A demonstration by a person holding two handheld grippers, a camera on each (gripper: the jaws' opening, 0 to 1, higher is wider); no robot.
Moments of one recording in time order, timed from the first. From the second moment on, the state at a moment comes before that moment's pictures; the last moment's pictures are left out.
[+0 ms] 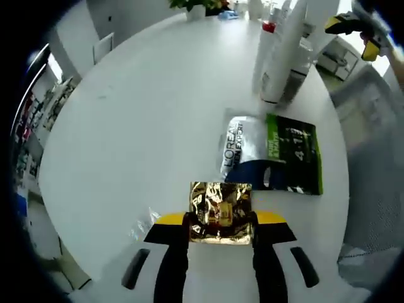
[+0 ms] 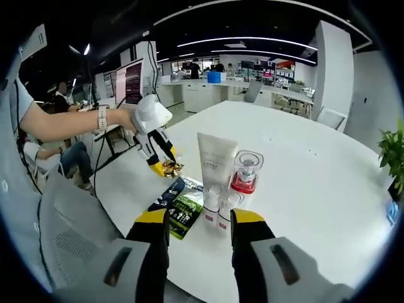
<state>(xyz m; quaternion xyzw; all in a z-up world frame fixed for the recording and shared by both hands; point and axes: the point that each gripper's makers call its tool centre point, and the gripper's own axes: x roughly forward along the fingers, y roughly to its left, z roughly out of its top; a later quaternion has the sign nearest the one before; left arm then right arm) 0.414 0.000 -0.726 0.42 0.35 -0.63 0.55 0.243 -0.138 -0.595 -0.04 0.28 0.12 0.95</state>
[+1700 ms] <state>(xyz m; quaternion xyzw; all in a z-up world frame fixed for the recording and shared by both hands) 0.405 -0.007 -0.750 0.43 0.33 -0.66 0.52 0.241 -0.133 -0.592 -0.04 0.28 0.13 0.95</state>
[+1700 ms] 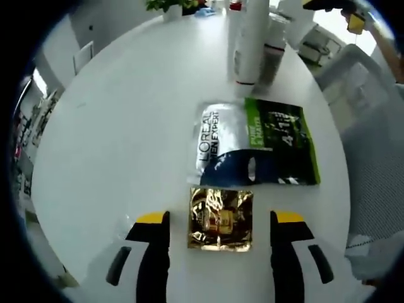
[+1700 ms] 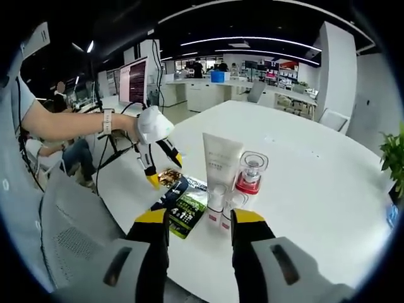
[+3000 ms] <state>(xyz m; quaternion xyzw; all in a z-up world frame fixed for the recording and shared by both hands) 0.372 0.022 -0.632 0.29 0.27 -0.59 0.71 0.248 -0.128 -0.580 -0.07 0.27 0.14 0.95</state>
